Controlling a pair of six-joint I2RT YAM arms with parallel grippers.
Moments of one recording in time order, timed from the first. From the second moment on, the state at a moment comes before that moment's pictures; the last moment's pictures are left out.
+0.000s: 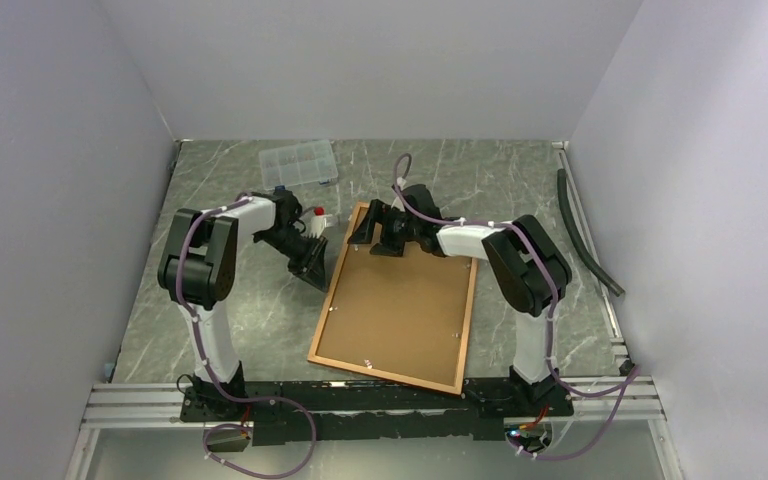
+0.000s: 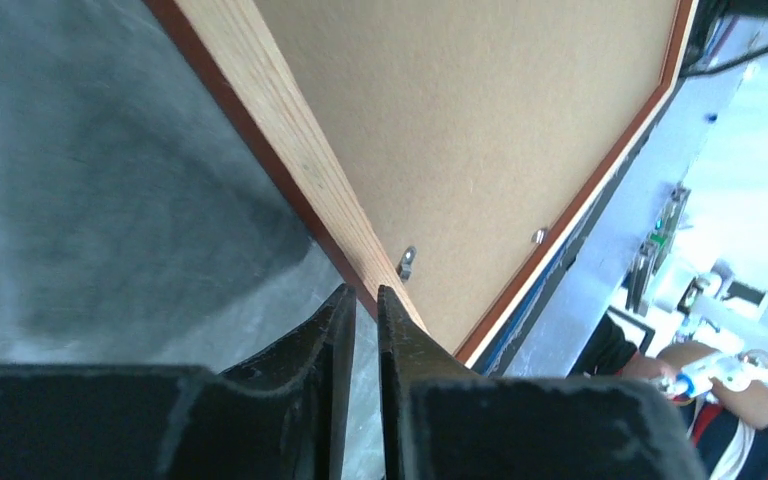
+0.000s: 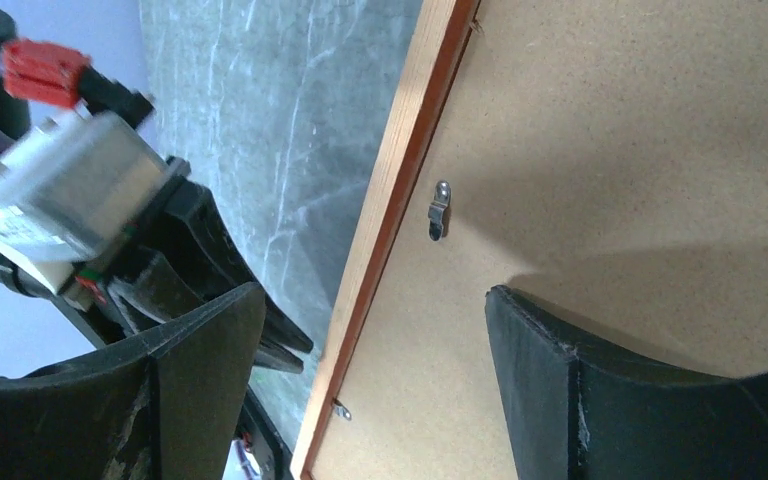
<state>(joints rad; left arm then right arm) -0.24 1.95 1.22 -0.91 0.82 0.37 0.56 1.97 1.12 0.21 -0.48 0.85</state>
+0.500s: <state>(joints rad) -0.20 2.12 1.39 -0.79 0.90 0.20 0.56 2.03 1.16 0.26 -0.54 0.89</state>
